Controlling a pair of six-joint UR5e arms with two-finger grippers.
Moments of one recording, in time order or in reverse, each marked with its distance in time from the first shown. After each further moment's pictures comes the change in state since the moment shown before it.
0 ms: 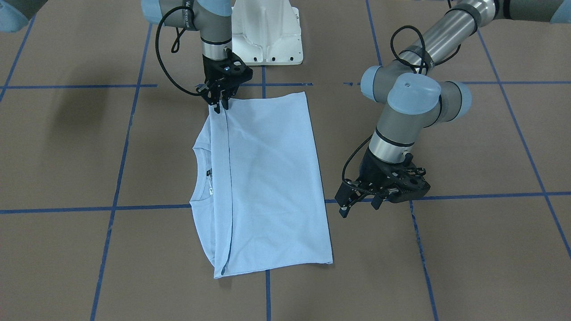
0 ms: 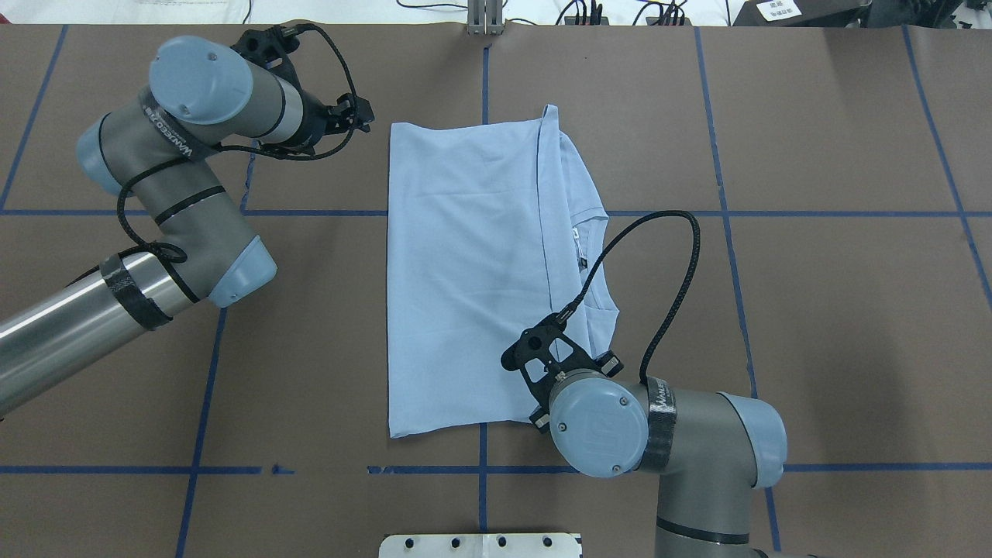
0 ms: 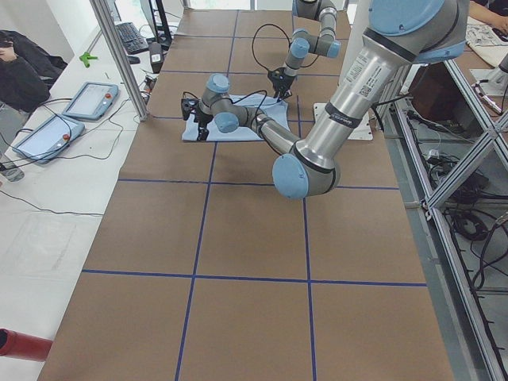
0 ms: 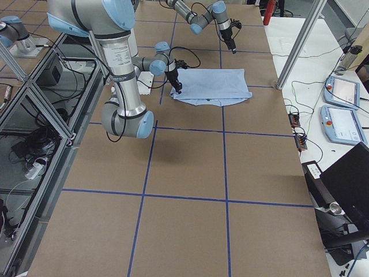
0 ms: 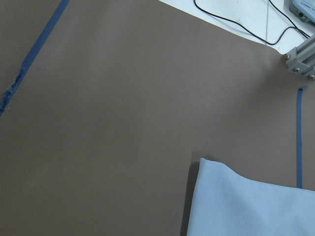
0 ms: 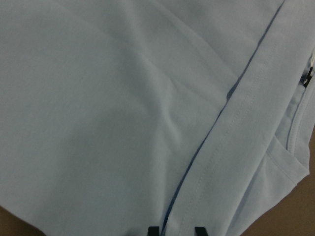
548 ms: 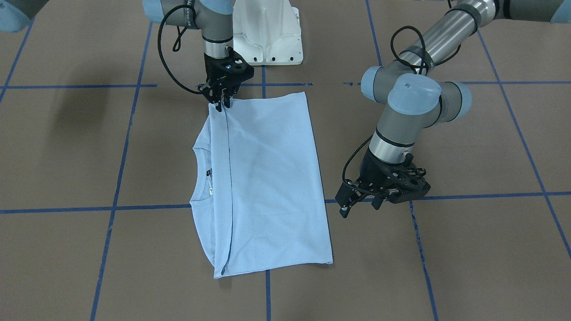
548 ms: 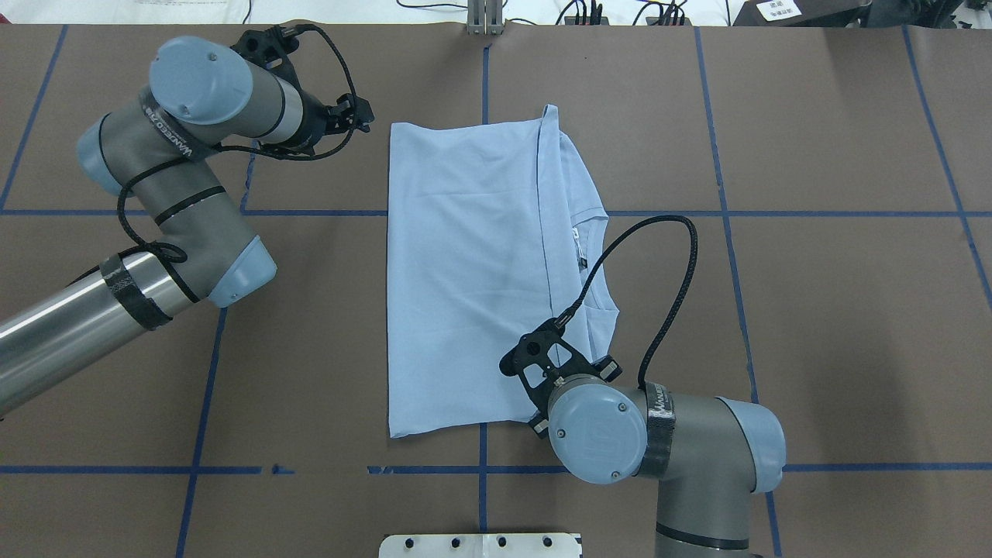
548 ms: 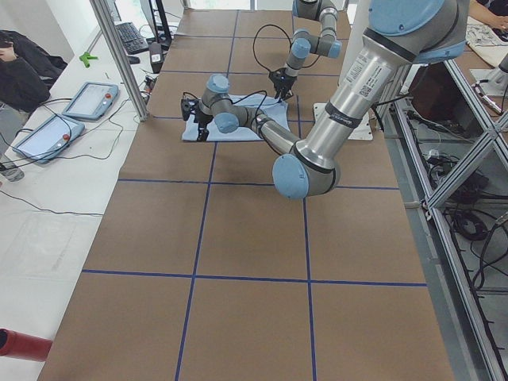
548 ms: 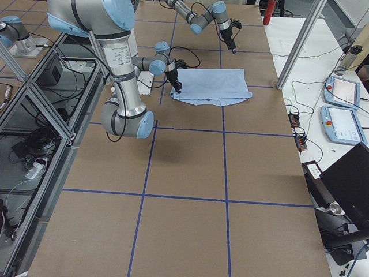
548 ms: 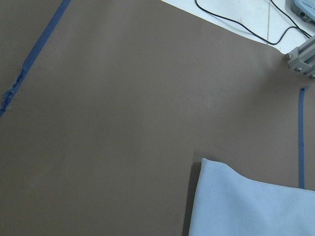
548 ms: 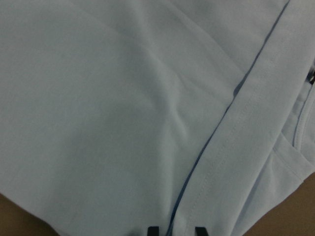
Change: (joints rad) left arm 0.000 0.000 0.001 -0.001 0.000 0.000; right arm -0.012 -0.003 0.000 0.000 -0.003 0.002
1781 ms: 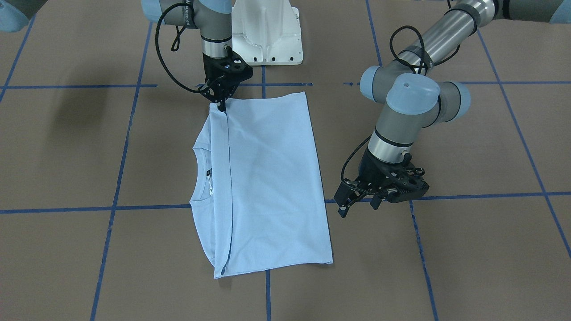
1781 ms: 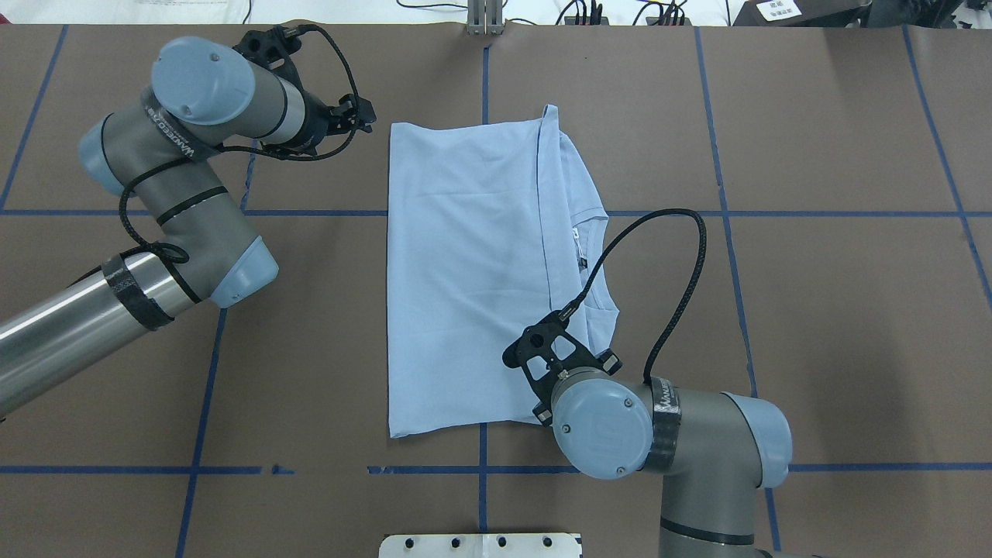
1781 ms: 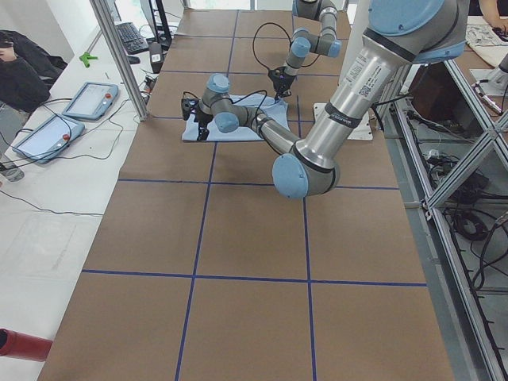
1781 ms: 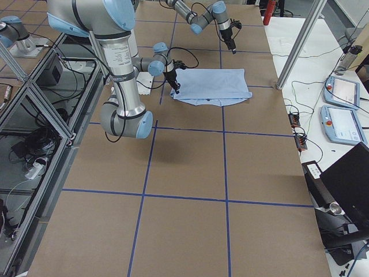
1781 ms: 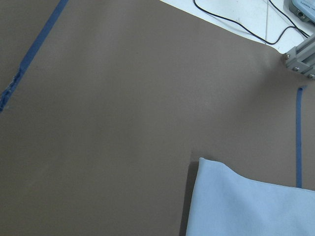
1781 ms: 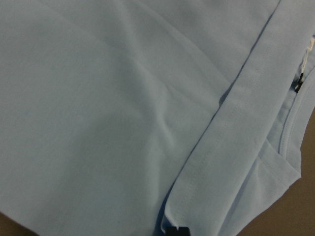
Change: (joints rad) left arm 0.002 -0.004 0.000 0.000 0.000 0.000; right arm 0.020 -0.004 0.016 0.000 -0.014 0.007
